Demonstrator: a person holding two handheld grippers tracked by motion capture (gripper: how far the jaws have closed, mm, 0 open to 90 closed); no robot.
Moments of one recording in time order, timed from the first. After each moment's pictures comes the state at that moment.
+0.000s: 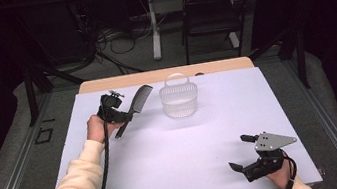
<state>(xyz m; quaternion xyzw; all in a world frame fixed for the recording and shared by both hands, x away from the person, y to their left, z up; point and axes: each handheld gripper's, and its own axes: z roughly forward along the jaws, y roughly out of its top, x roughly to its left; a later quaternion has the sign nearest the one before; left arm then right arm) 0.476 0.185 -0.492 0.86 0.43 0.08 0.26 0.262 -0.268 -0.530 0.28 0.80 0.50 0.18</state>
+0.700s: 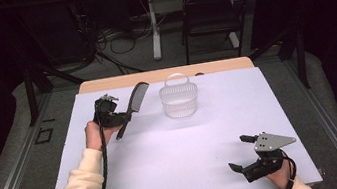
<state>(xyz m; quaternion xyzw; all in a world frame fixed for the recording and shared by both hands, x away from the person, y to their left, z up) 0.454 0.197 -0.494 0.83 0.43 0.10 0.34 0.262 -0.267 -0.531 0.28 0.80 0.50 0.17</state>
